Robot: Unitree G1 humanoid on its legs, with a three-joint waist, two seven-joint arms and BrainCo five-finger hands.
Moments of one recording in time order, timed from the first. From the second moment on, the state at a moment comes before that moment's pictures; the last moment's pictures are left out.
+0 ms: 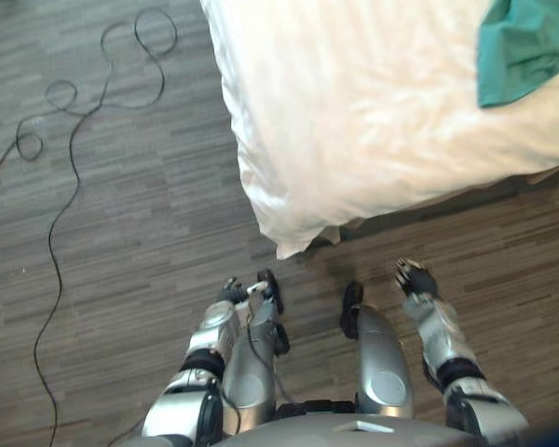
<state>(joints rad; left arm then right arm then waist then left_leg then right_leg) -0.18 0.10 0.16 0.92 -0.21 0.14 0.08 -0.12 -0.11 -0.32 0.91 0.58 -0.17 0.22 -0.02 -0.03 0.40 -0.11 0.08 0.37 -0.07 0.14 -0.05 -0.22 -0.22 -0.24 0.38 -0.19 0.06</state>
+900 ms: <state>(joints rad) -0.11 0.13 -0.08 0.92 -0.20 0.18 0.01 -0.58 -0.24 0.03 0.31 0.59 -0.02 0.43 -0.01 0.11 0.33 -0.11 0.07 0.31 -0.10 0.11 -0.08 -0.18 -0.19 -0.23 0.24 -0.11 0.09</state>
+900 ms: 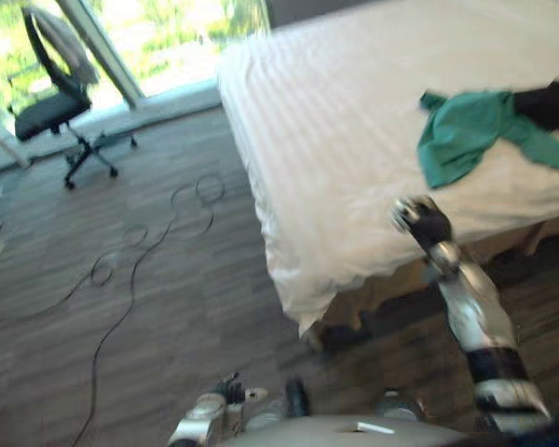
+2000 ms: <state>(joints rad) -0.66 0.06 0.36 0.81 -0.33 0.28 0.16 -0.68 -0.38 -0.61 0.27 1.10 -0.21 0.16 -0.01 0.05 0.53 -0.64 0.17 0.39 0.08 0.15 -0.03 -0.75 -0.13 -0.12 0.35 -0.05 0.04</state>
